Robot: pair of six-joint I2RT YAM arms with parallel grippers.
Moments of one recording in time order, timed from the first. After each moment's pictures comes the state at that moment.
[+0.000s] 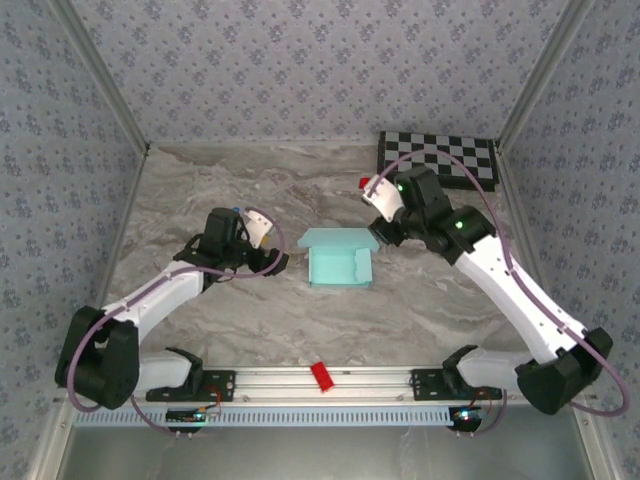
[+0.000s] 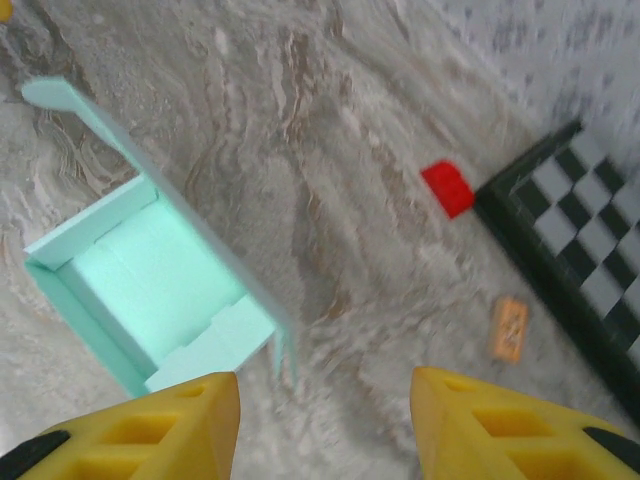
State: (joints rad) left arm -0.41 1.28 0.70 -0.13 0.41 0.14; right arm 0.56 1.19 1.25 -0.83 0.06 -0.34
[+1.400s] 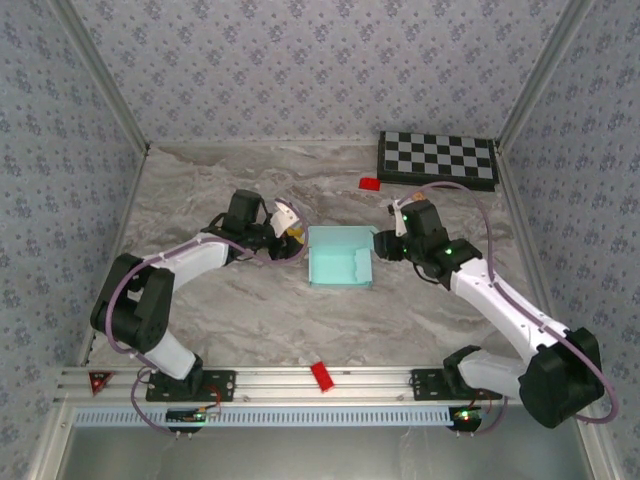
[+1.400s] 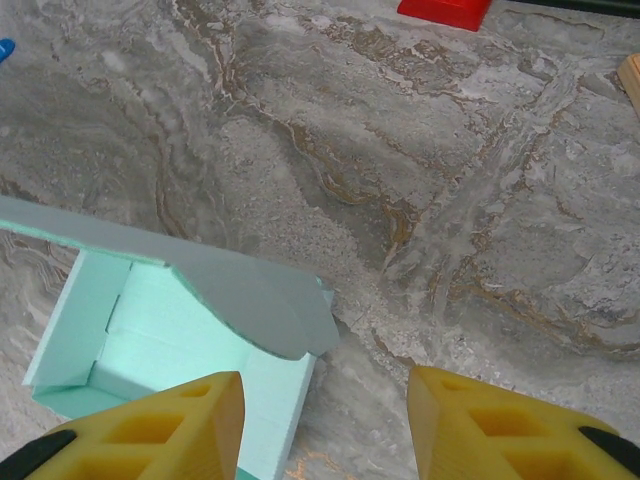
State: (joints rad) left arm -0.44 1.59 0.89 -0.03 0.64 0.38; right arm 0.46 1.16 0.86 -0.47 0.00 0.24
